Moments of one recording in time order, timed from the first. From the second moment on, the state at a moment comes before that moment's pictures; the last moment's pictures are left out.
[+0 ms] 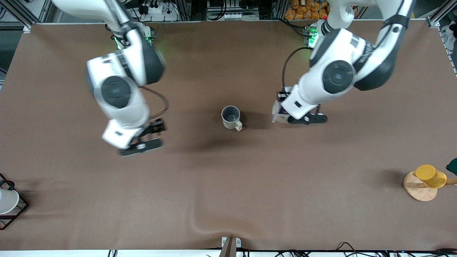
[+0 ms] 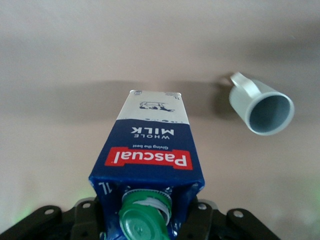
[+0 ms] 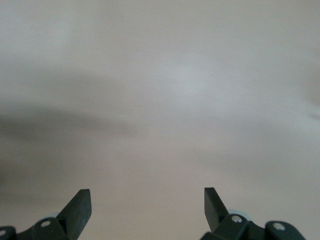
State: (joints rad) left arm -0.18 0.27 -0.40 -1.64 -0.12 1.64 -0.61; right arm 0.27 0.40 0.08 -1.45 -0.19 1.73 0.17
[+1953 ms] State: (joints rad) left arm -0.48 0.48 -0.43 -1.59 -0.10 1.90 -0.95; right arm -0.26 0.32 0.11 -1.78 -0.19 2.00 -0.03
